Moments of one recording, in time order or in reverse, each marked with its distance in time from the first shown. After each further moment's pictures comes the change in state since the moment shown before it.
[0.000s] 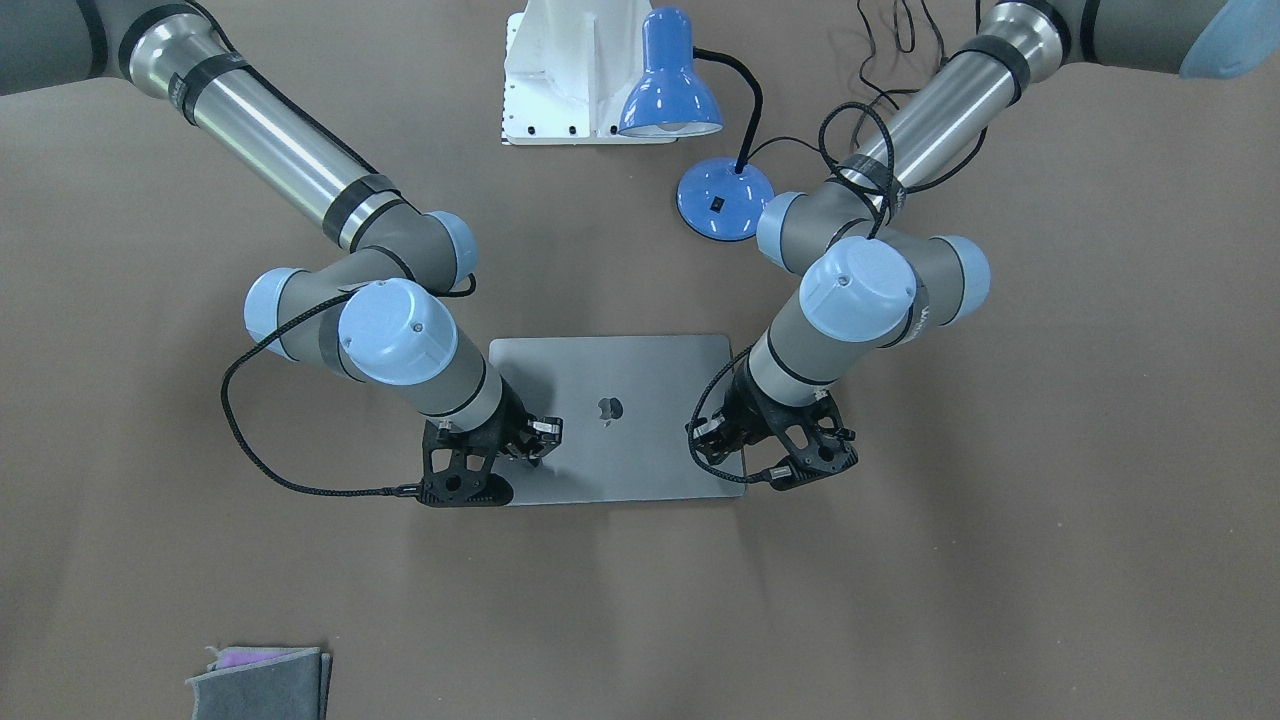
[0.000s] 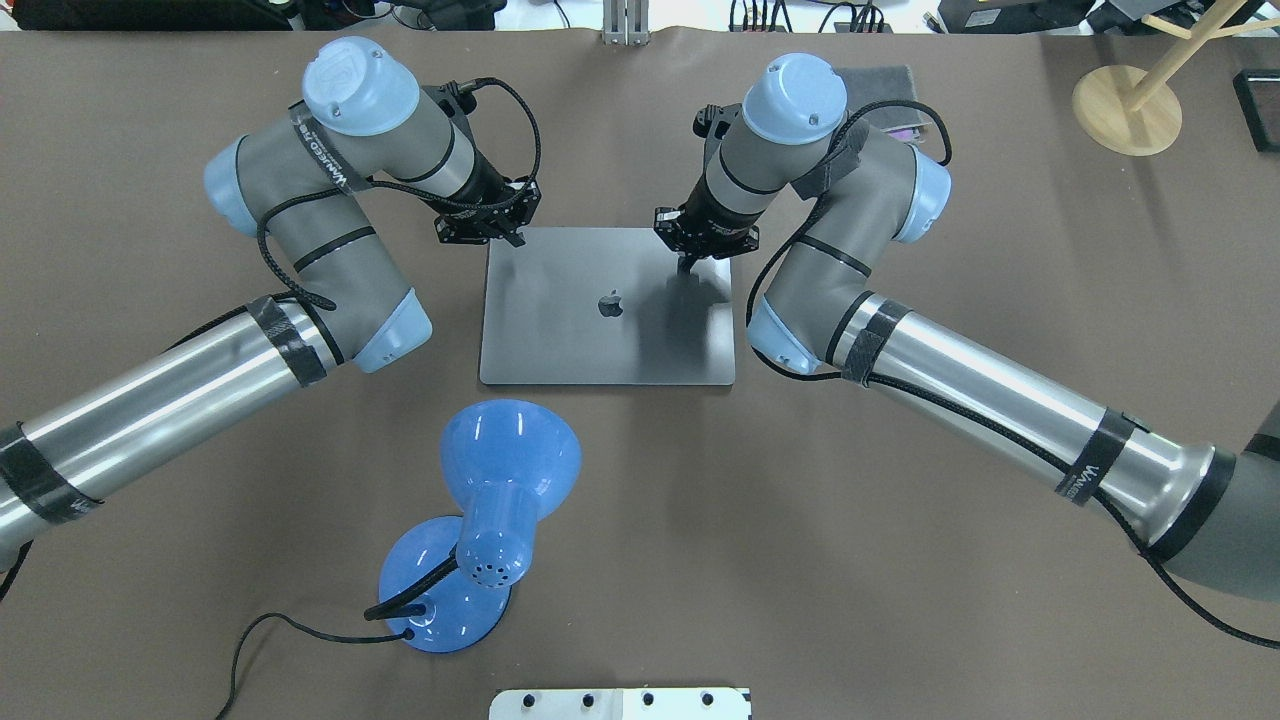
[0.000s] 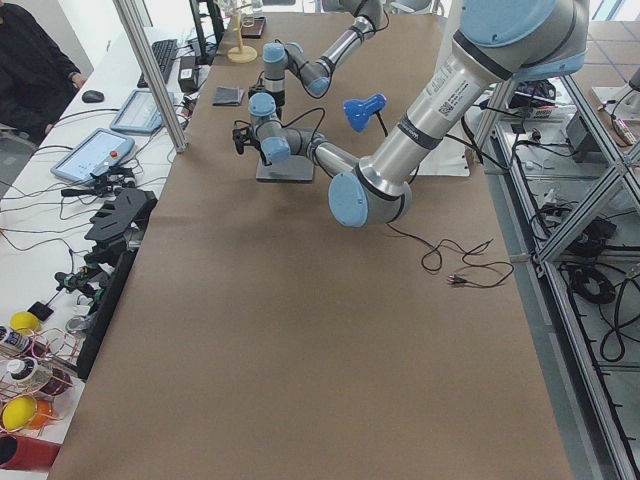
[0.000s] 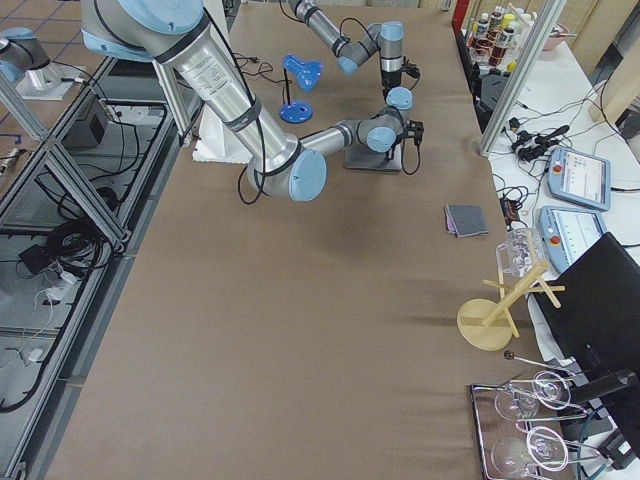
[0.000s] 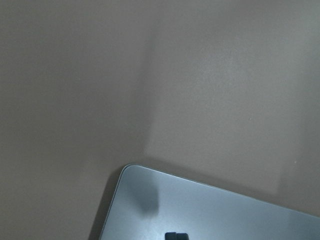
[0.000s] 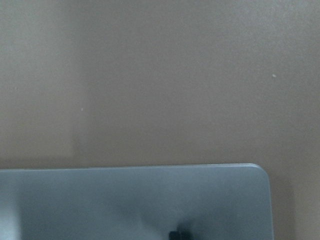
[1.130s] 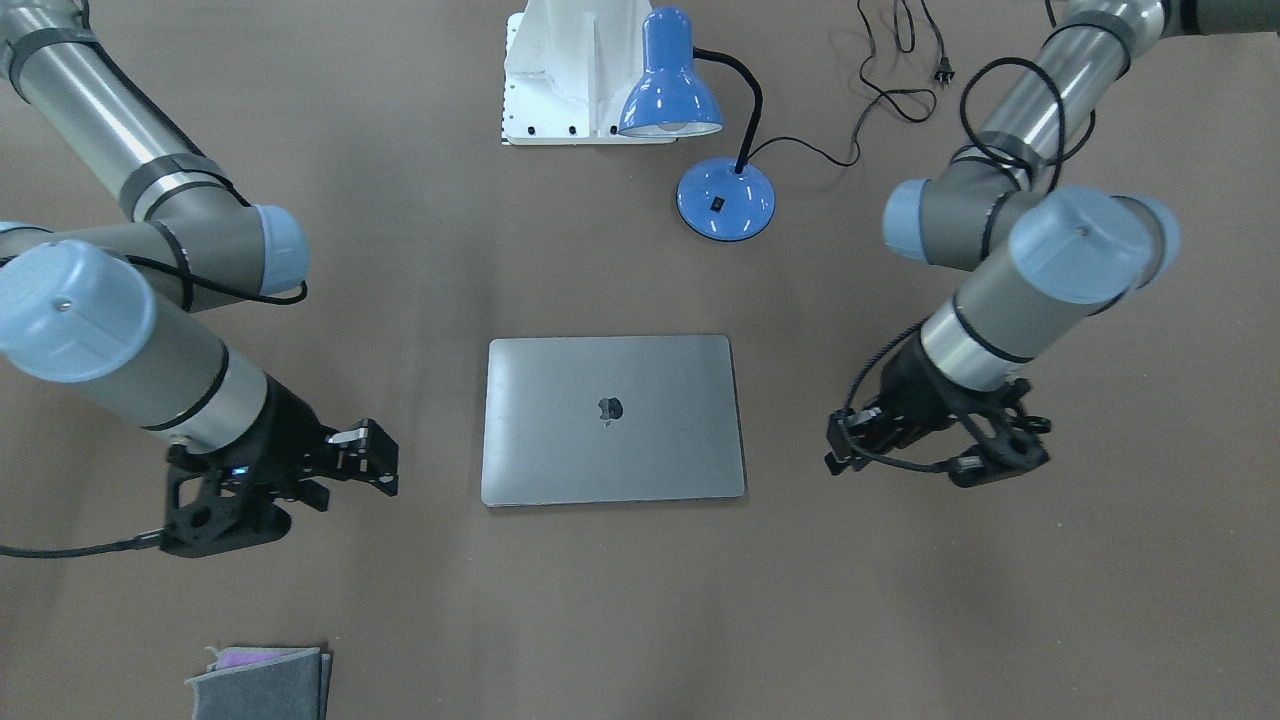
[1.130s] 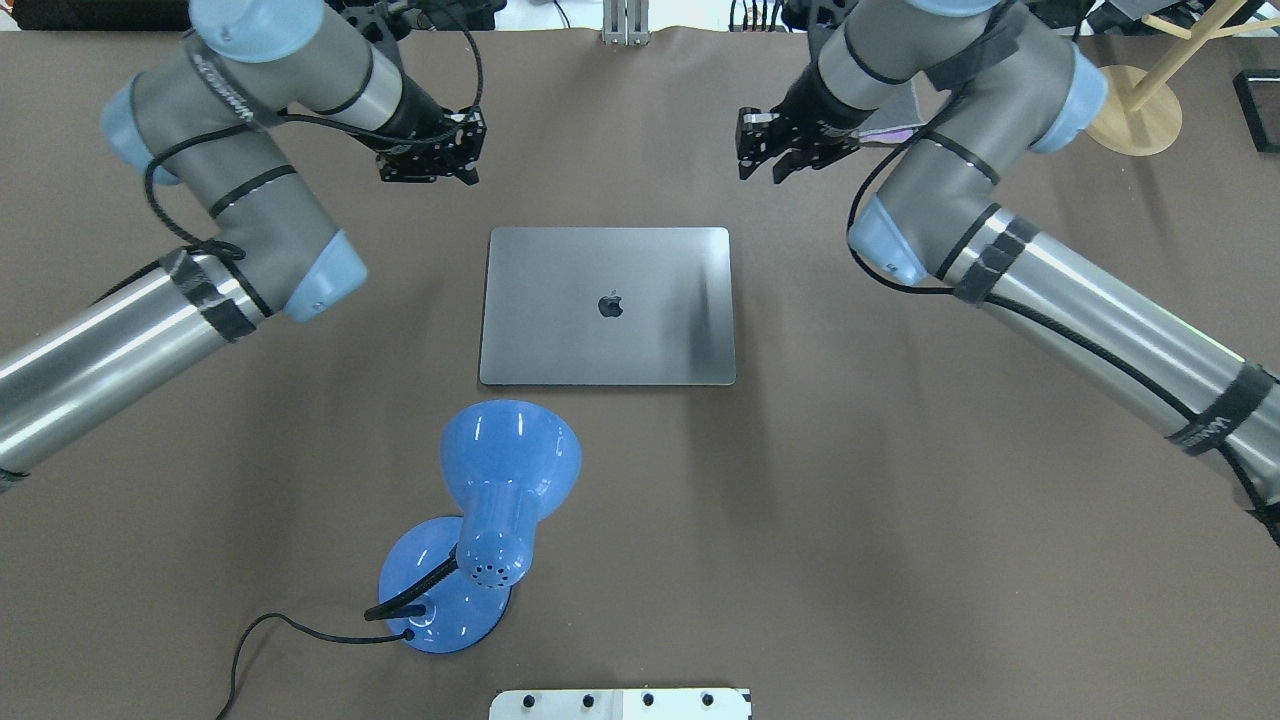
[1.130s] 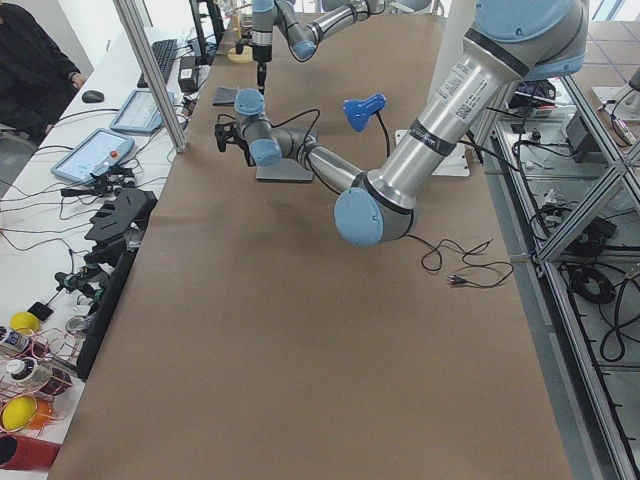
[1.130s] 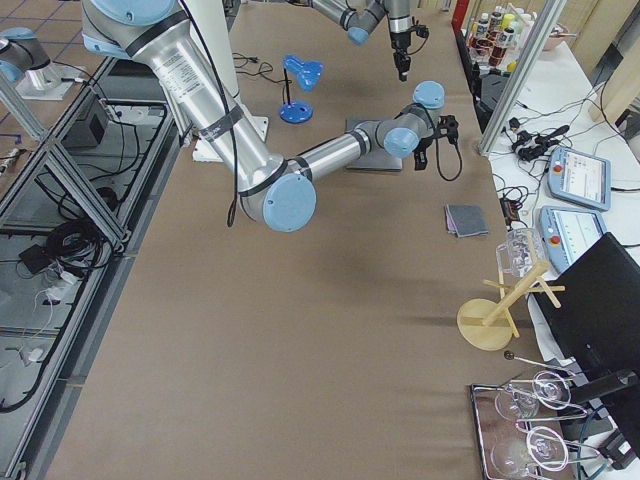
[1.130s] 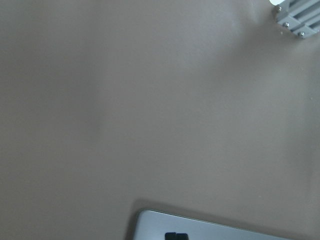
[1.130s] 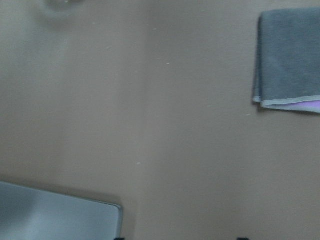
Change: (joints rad) left arm -0.225 0.213 -0.214 0.012 -0.136 0.206; right arm 0.271 -0.209 0.298 -0.163 0.129 -0.366
